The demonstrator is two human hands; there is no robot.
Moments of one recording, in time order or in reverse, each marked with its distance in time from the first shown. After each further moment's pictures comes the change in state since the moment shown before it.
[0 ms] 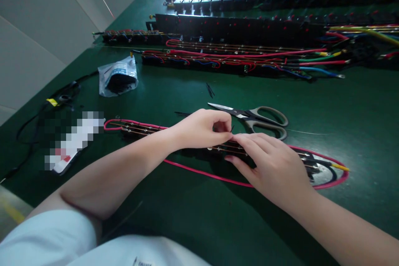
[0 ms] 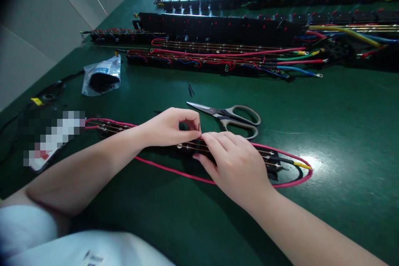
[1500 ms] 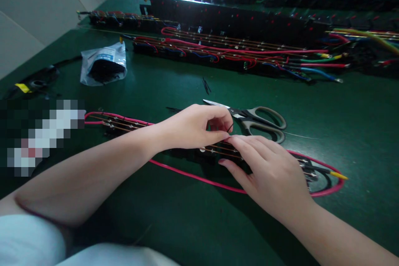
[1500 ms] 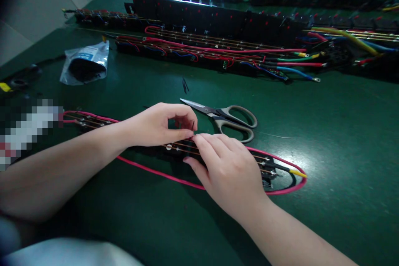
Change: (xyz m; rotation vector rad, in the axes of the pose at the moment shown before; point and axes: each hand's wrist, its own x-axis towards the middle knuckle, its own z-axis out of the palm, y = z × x) left_hand 0.000 -0.003 -0.001 -0.007 0.014 0.078; right_hand -0.001 0.000 -0.003 0.020 -0.045 0.000
